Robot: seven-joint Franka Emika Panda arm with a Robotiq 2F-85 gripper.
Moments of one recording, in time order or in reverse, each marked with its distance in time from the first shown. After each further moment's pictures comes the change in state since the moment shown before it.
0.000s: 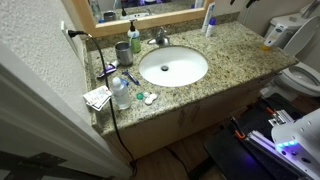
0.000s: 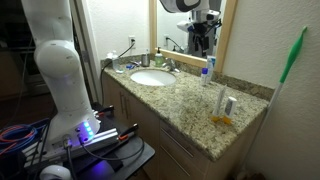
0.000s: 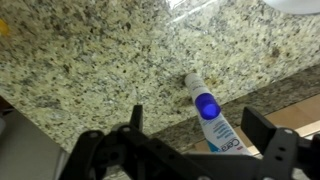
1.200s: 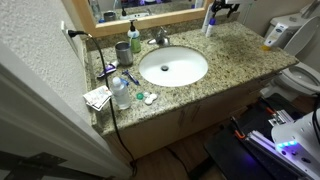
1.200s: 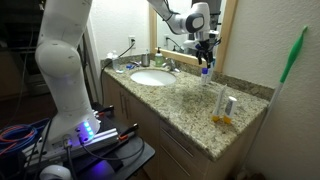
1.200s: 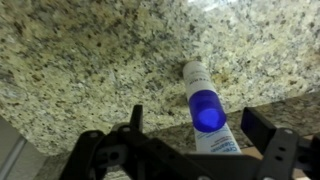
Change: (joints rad) arm 0.040 0.344 0.027 0.247 -0.119 0.092 0.052
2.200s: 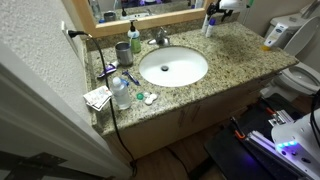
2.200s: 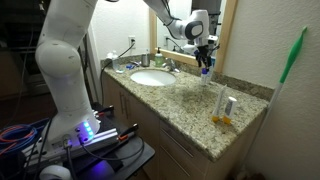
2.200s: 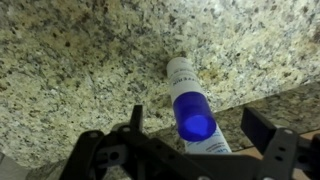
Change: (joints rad) arm 0.004 0.060 0.006 0.010 0.062 0.084 0.020
